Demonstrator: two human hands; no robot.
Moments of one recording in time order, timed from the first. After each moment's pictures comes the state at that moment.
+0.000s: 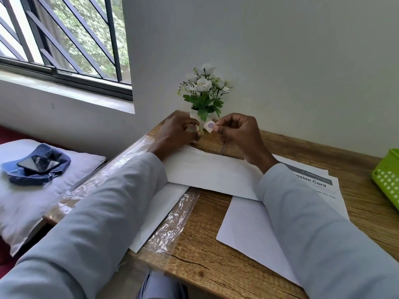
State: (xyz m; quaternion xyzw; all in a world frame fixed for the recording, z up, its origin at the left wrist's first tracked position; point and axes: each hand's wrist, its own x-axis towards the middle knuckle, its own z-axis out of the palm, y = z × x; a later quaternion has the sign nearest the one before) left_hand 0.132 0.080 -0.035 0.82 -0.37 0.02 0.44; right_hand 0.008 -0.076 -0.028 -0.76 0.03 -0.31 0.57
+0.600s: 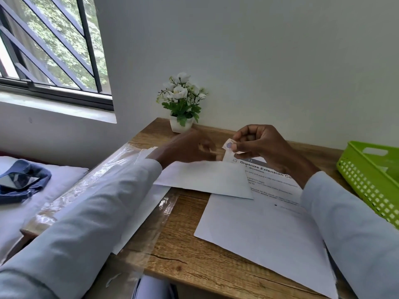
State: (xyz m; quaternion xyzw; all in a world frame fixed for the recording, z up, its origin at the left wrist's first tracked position) left_hand 0.067 0.044 -0.009 0.77 -0.60 -0.01 0.22; right_hand -0.100 -0.113 0.008 -0.78 0.12 -0.18 0.59
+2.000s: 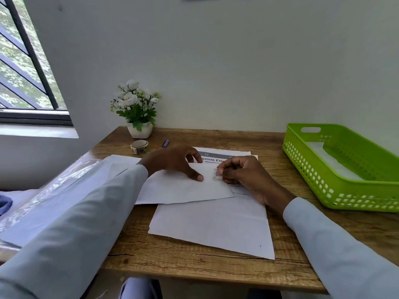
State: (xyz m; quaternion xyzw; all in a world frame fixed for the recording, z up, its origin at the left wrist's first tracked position) left_hand 0.008 -0.013 -0.020 0.77 -0.59 -0.20 0.16; right_hand -0.202 -0.114 -0.046 -0.71 0.26 -0.23 0.61
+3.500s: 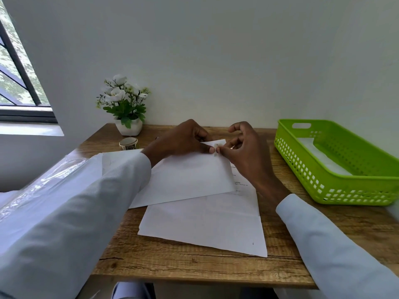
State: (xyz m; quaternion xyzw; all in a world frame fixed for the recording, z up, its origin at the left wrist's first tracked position) left_hand -0.024 -0.035 0.014 0.68 -0.63 -0.17 0.32; right_hand -0.199 -0.119 -0.021 -0.81 0.26 -0.45 0.26
